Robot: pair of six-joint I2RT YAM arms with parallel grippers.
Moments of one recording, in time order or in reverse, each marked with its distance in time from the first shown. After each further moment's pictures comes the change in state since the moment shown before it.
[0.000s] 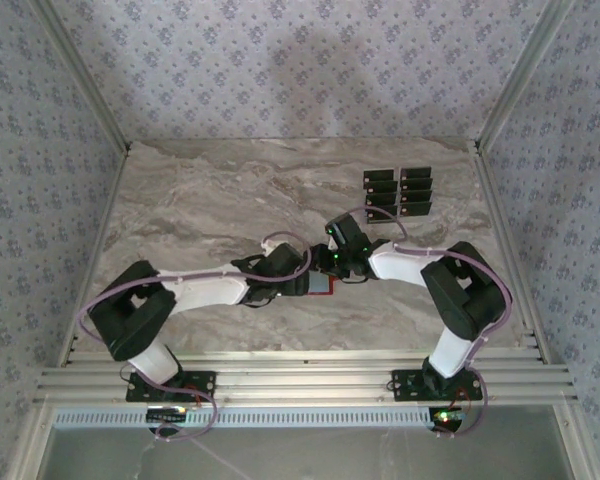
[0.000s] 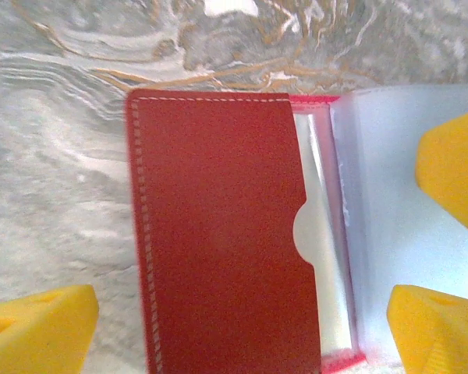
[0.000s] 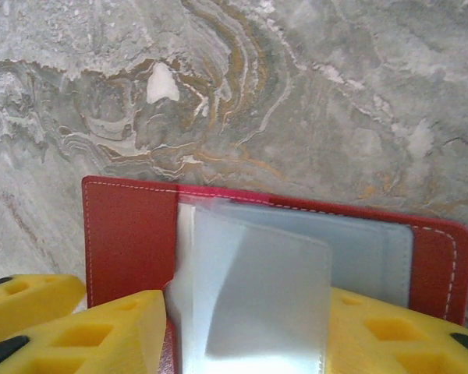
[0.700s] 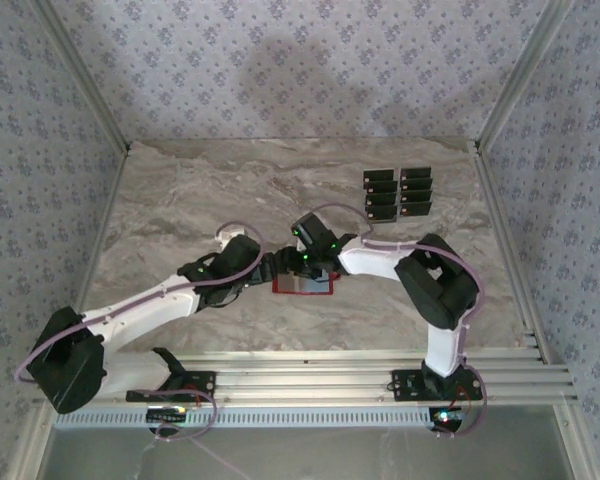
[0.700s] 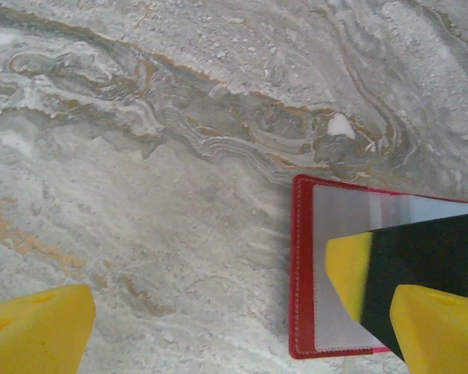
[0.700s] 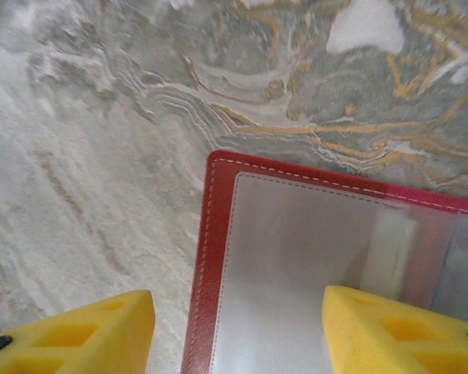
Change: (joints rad) left arm 0.139 -0.365 -0.119 -0.129 -0.051 -0.042; right arm 0.148 0.176 0.227 -0.079 0.006 0.000
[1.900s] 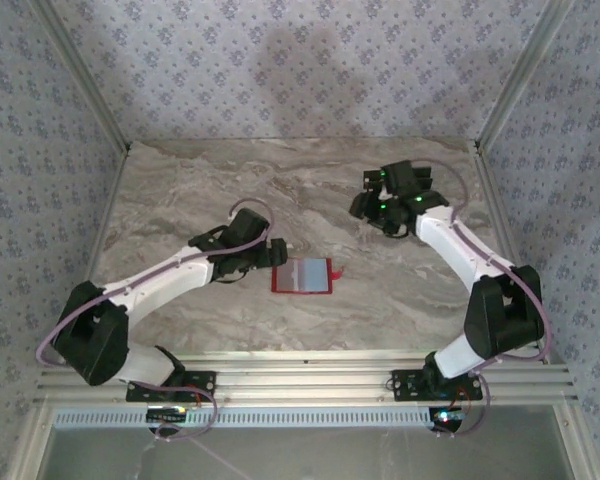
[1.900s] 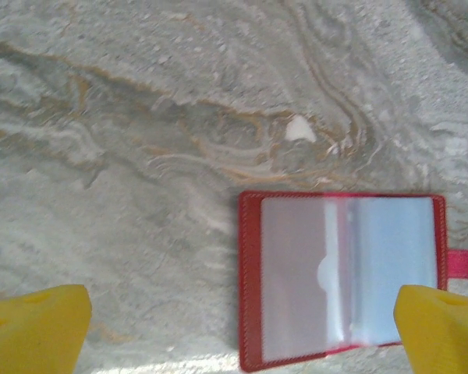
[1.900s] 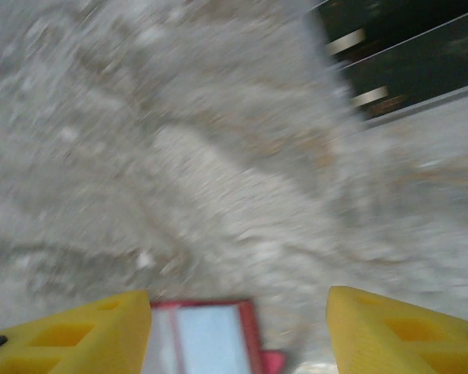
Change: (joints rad) left arm 0.085 0.208 0.247 -0.101 0.185 0.107; right arm -0.508 -0.350 0.111 -0.470 0.131 -0.129
